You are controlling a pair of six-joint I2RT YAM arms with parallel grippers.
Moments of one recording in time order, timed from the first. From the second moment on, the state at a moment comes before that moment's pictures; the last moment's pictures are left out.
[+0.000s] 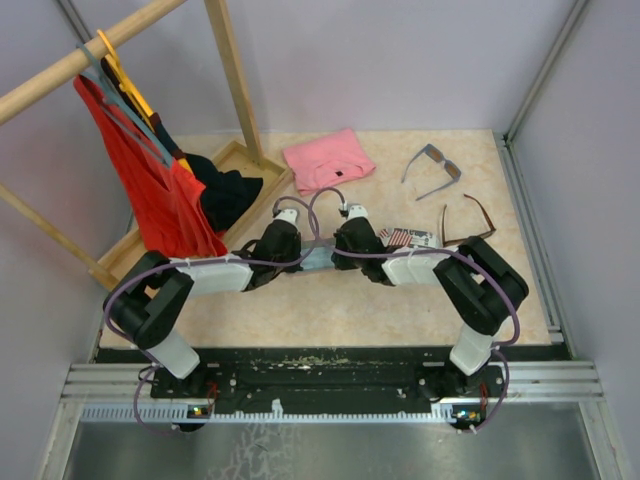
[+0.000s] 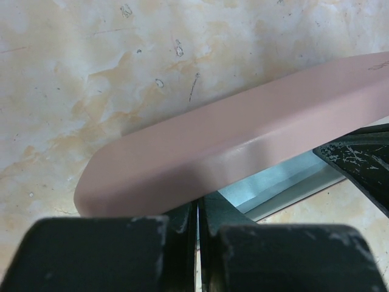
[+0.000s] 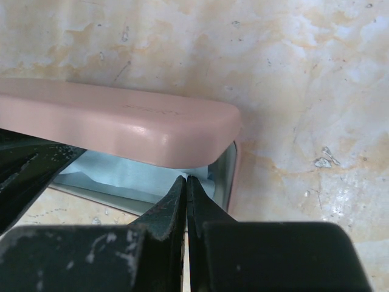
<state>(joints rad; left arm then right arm) -0.69 1.64 0.74 0.18 -0.22 -0.46 0.72 1.72 0.81 0.23 0.08 0.52</state>
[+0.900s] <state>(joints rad) -0.69 1.23 0.63 0.06 -0.26 -0.45 0.72 1.35 0.73 0.12 0.15 0.48</state>
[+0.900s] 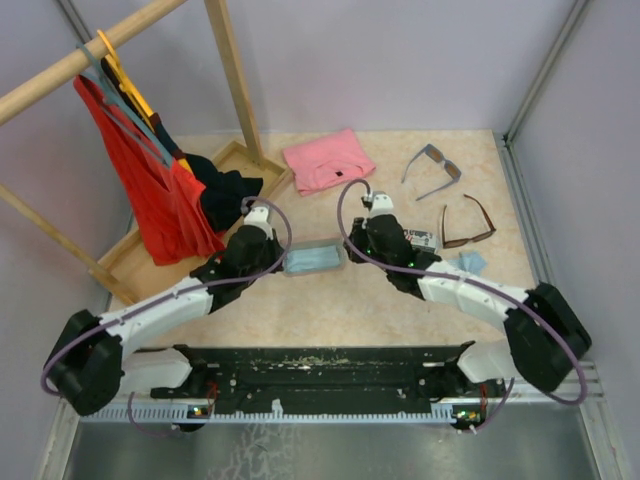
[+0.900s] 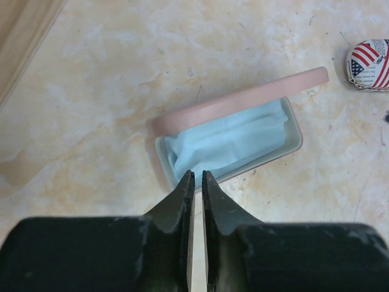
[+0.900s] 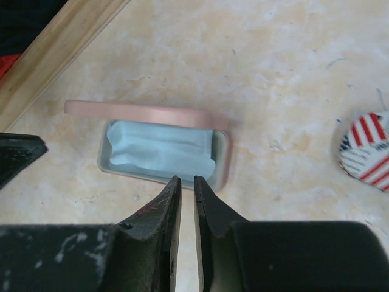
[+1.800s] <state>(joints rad) -0.69 0.91 0.49 -0.24 -0.23 -0.67 0.24 1.01 0.73 -0.44 0.50 0.52</state>
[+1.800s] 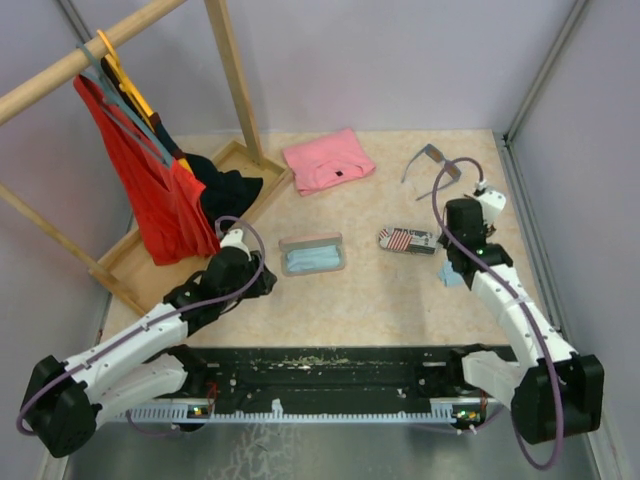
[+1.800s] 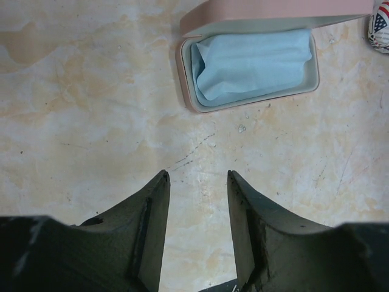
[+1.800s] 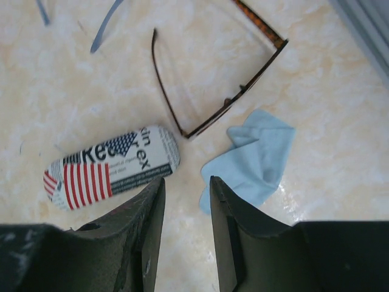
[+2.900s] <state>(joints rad) -0.69 0.86 0.50 -0.23 -0.32 -0.65 -0.13 1.47 0.94 -0.35 0.32 0.69</state>
